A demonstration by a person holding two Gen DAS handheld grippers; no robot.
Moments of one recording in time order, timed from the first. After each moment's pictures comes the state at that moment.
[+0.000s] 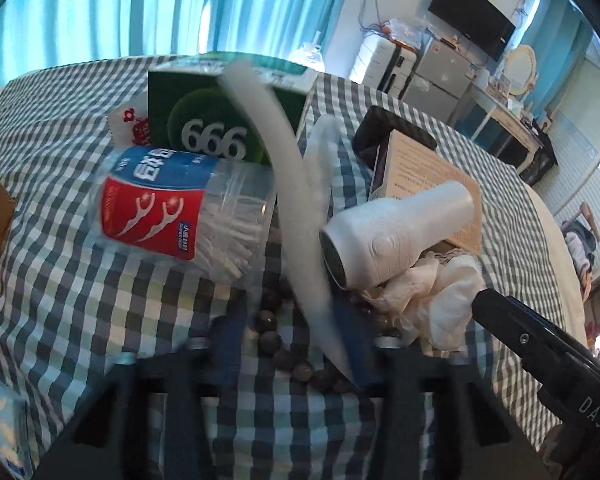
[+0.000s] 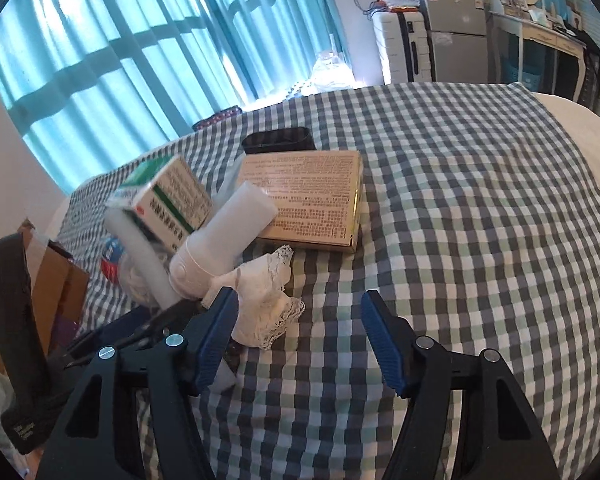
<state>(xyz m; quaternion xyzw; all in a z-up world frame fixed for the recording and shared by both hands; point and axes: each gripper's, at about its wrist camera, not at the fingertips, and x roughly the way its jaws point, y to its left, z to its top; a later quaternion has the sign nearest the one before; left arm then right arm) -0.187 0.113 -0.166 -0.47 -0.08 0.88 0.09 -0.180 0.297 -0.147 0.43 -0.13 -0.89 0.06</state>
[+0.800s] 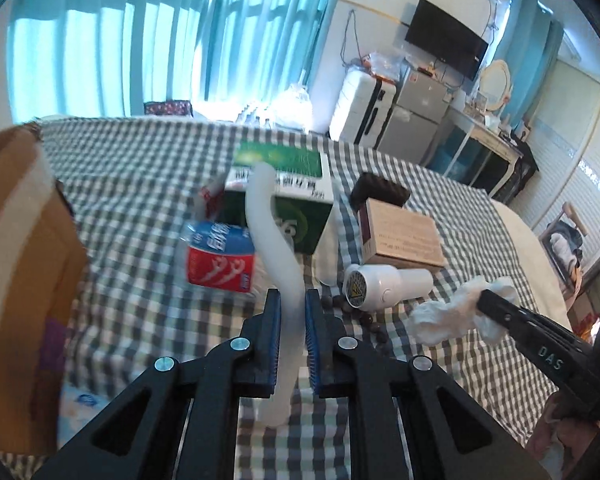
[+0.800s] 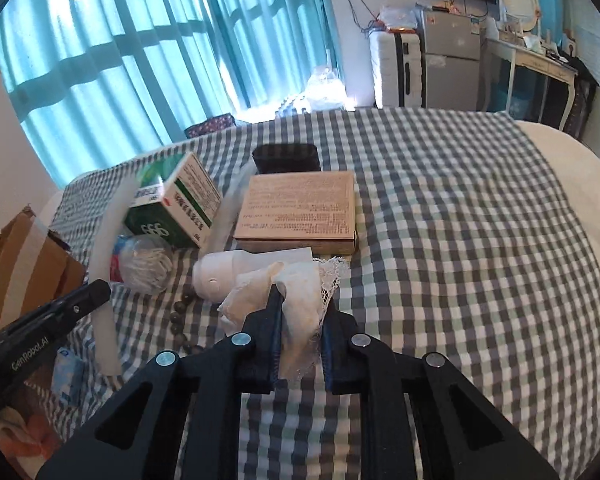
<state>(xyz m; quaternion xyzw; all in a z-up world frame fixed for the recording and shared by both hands) -0.134 0.052 -0.087 -0.40 -0.07 0.91 0.10 -0.142 0.285 -0.115 0.40 -0.10 -0.91 0.02</state>
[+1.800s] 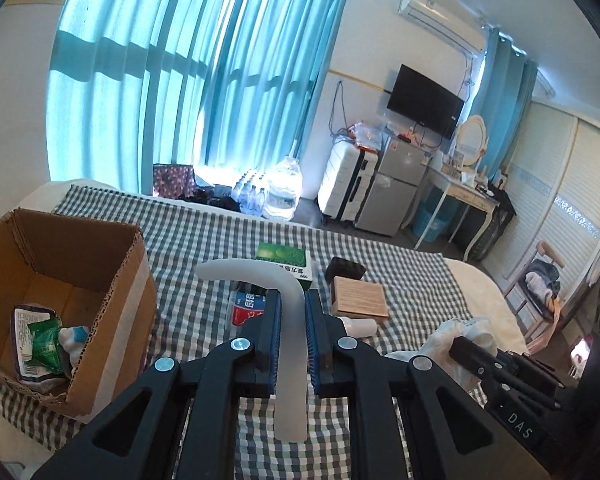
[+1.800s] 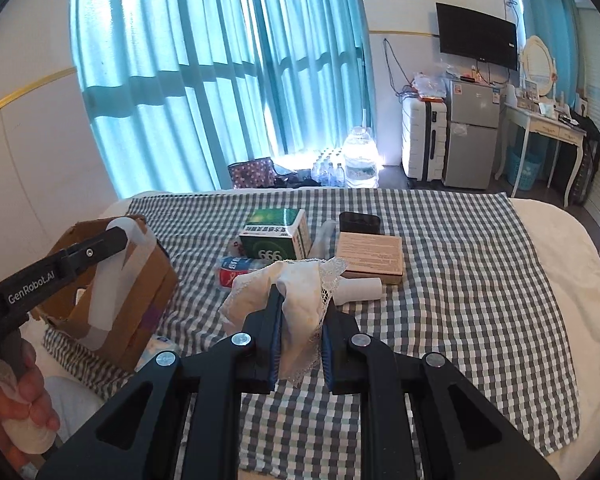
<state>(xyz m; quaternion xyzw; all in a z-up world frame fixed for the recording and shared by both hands) -0.031 0.003 0.045 -0.29 -0.10 0.95 0.11 -0.037 0.206 -0.002 0.31 -0.05 -0.95 0.07</state>
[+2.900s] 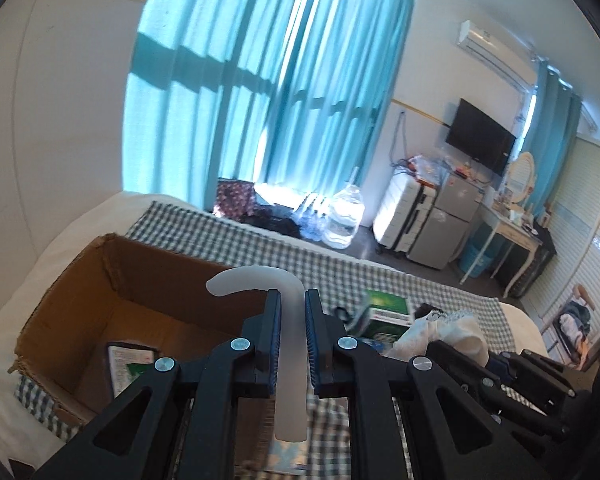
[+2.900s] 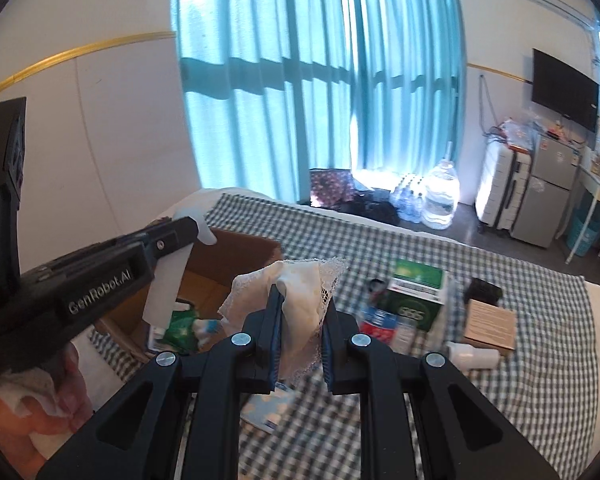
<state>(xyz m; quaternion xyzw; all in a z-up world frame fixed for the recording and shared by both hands) -0.058 -0.149 0.061 -0.28 -0.12 0.95 0.01 -0.076 0.016 0.039 0.30 0.03 -0.93 0.20</state>
